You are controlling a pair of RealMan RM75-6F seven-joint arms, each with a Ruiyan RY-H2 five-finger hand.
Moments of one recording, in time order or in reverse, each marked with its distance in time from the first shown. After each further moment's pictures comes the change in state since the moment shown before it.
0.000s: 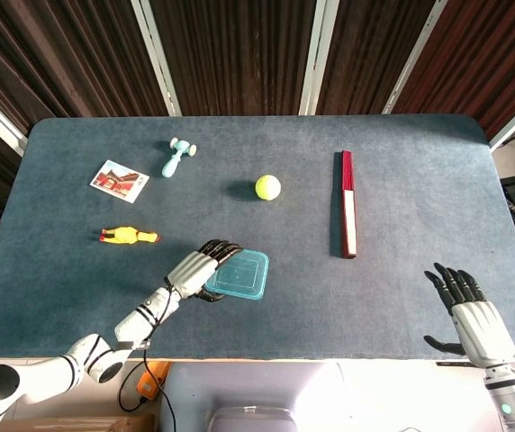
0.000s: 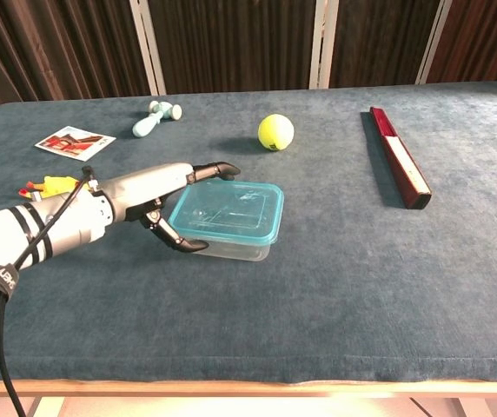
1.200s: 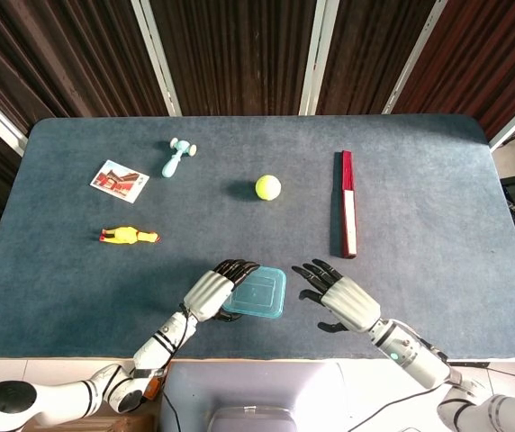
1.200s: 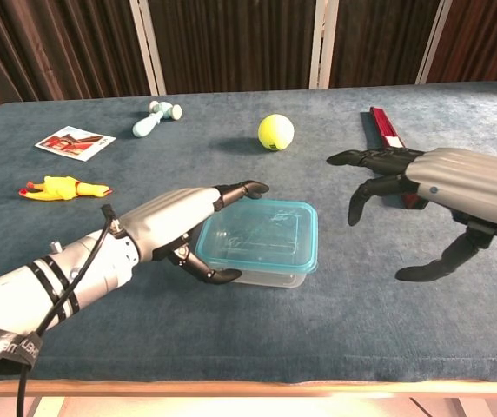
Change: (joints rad) left arm 0.085 -0.134 -0.005 -0.058 -0.054 0.123 0.263; right arm 0.408 -0.404 0.030 0.378 -0.281 -0.209 0.158
